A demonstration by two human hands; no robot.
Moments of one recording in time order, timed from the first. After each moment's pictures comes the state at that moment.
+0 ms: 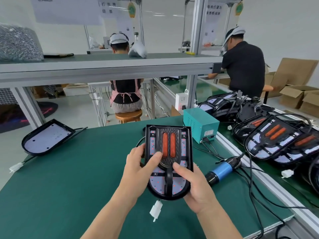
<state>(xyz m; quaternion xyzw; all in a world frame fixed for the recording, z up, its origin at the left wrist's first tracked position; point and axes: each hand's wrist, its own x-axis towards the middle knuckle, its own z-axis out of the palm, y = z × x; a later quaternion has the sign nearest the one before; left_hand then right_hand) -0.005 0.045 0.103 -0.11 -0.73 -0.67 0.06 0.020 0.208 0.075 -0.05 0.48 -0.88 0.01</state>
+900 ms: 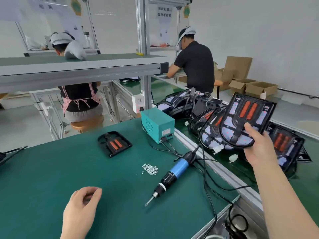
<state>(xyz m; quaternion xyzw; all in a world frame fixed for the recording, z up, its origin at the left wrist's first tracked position) -0.023 0.031 0.022 0.07 -0.84 -0.54 0.07 0.027 0.521 0.089 0.14 0.45 -0.79 -0.39</state>
